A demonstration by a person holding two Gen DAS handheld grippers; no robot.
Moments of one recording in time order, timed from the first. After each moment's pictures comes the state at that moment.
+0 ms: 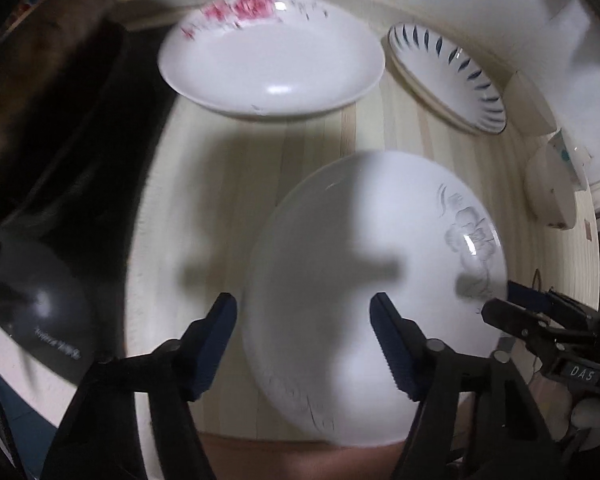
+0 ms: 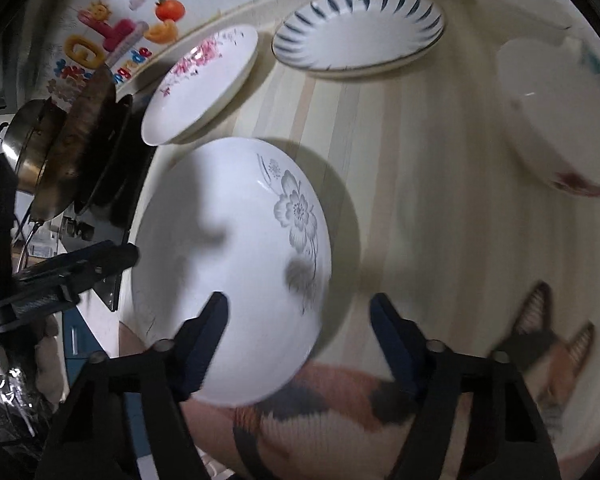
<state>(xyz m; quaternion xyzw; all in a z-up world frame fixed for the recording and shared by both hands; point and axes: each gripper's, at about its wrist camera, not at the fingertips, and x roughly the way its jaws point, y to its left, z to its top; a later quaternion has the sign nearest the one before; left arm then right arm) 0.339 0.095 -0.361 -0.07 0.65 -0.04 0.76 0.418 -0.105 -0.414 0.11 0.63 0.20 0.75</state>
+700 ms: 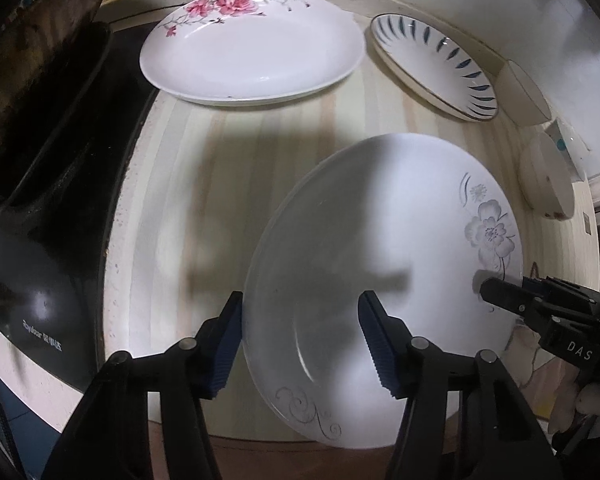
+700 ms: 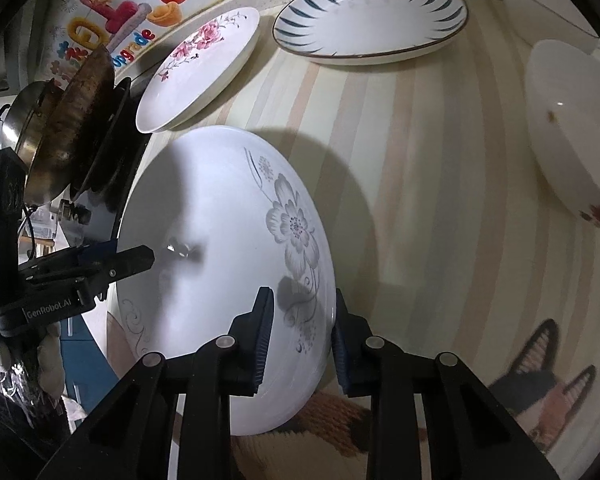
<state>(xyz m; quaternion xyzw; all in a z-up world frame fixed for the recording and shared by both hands) 0.321 0.084 -0.347 -0.07 0.64 -0.04 0.76 0.435 -0.097 -0.428 0.08 0.63 0.22 0.74</state>
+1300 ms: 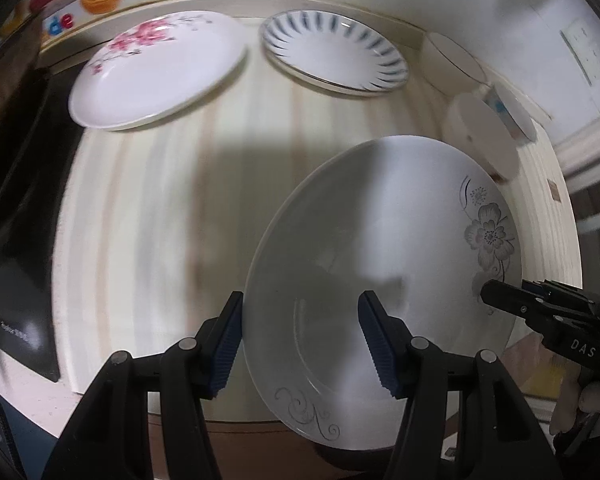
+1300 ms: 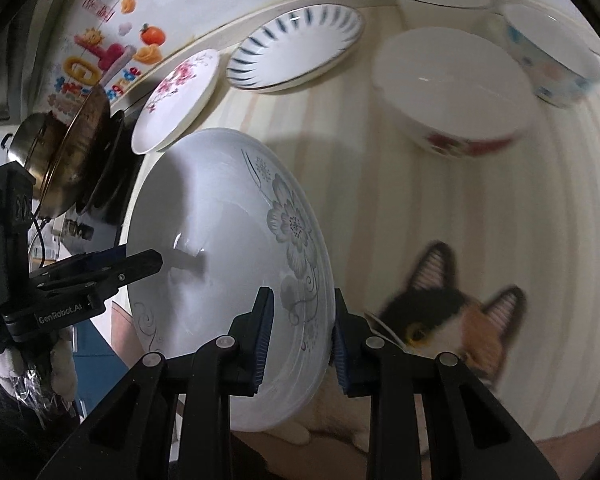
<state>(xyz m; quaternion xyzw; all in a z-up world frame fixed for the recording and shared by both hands) 0.309 -0.003 -0.327 -0.05 0.63 -0.10 0.77 0.387 -0.185 -0.390 0.12 0.61 0.18 0.76</state>
